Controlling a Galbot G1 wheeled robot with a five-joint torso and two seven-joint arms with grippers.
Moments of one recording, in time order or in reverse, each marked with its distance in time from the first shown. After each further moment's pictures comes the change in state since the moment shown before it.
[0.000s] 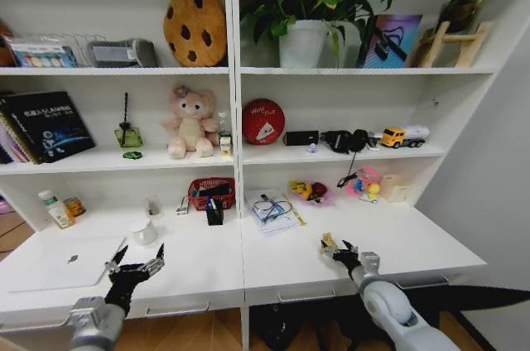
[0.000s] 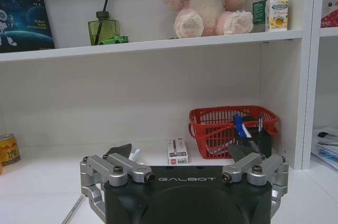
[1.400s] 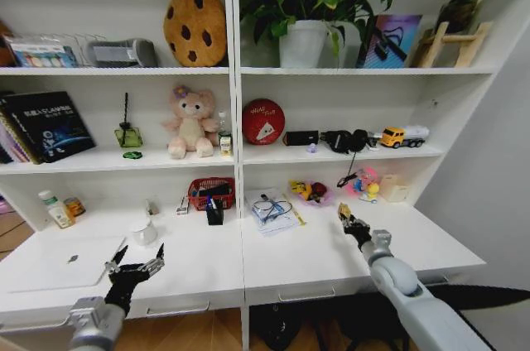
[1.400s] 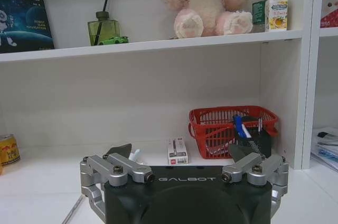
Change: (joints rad) left arm 0.000 0.000 0.000 0.000 0.000 0.000 0.000; right arm 0.312 -0.049 -0.008 -0.214 -0.003 0.104 -0.074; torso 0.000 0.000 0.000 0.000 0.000
